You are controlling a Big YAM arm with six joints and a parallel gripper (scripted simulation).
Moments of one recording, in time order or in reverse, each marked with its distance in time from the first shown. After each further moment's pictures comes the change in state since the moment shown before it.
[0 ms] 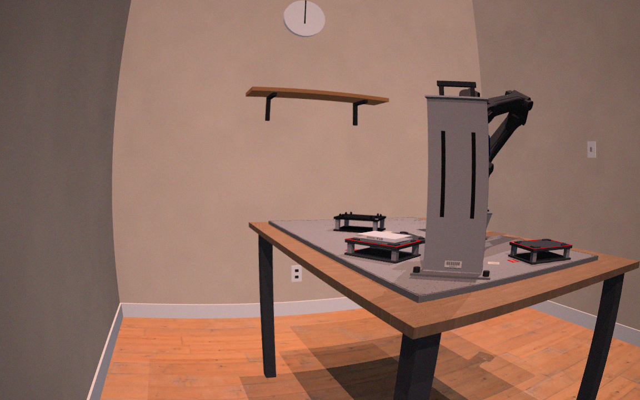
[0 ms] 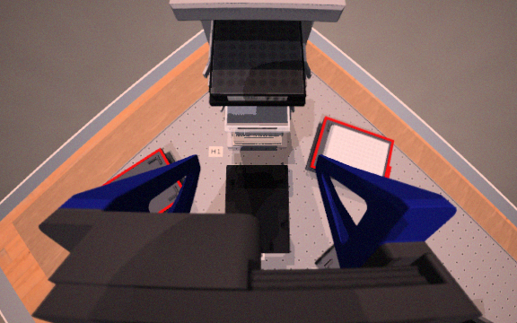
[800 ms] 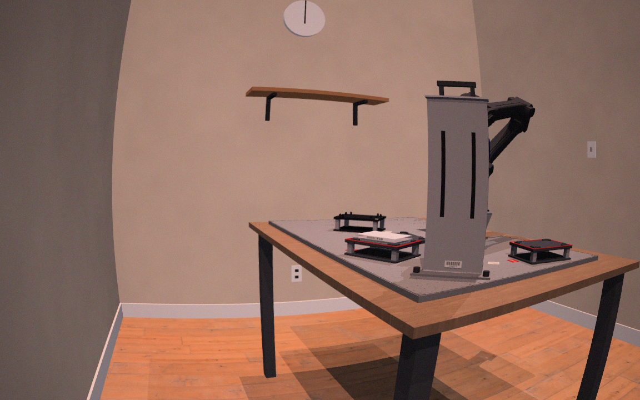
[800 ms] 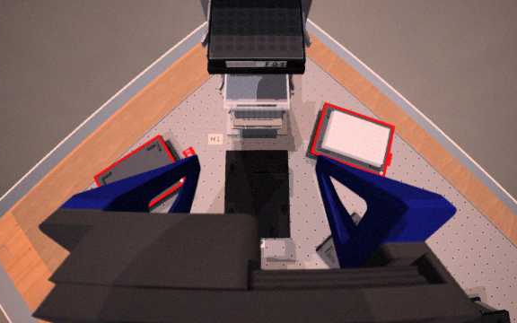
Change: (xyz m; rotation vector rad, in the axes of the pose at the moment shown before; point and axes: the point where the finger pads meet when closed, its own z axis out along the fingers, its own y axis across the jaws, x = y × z) arm 0.024 -0.001 -0.014 0.002 0.006 0.004
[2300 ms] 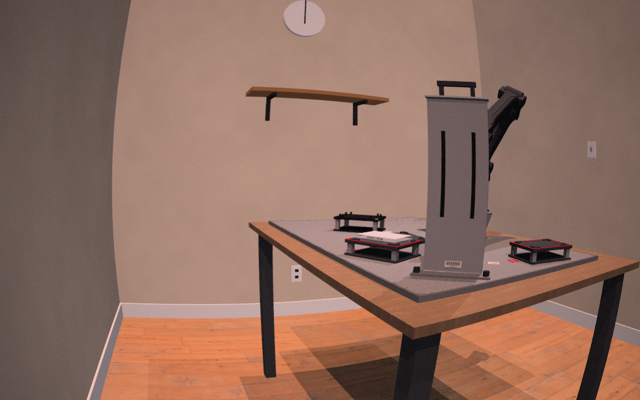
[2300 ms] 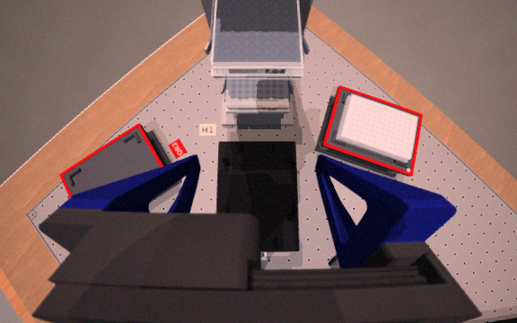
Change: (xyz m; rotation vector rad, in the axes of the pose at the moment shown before) arm 0.044 0.001 0.045 -0.001 -0.001 -0.001
